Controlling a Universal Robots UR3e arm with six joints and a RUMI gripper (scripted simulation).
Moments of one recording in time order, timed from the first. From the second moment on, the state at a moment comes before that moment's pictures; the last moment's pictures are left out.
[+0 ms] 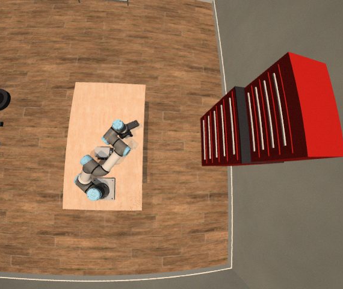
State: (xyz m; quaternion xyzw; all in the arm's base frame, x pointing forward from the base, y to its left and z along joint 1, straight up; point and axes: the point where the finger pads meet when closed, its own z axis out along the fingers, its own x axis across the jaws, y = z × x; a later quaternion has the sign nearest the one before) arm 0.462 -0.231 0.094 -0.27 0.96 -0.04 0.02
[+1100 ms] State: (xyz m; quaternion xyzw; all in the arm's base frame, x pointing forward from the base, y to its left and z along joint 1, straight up) arm 0.362 -0.210 0.109 -0.13 0.98 0.12 0.00
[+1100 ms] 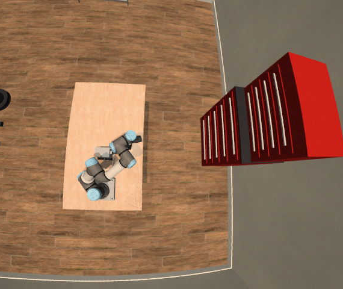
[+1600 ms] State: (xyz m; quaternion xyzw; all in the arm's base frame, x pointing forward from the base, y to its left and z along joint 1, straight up) arm 0.326 -0.188 0.126 -0.05 0.98 0.20 0.00
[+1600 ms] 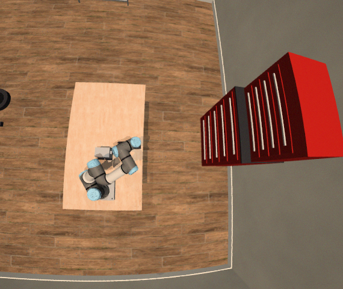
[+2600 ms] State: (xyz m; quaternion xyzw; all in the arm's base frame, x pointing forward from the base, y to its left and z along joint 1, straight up) arm 0.302 -0.154 0.124 0.01 0.96 0.26 0.00
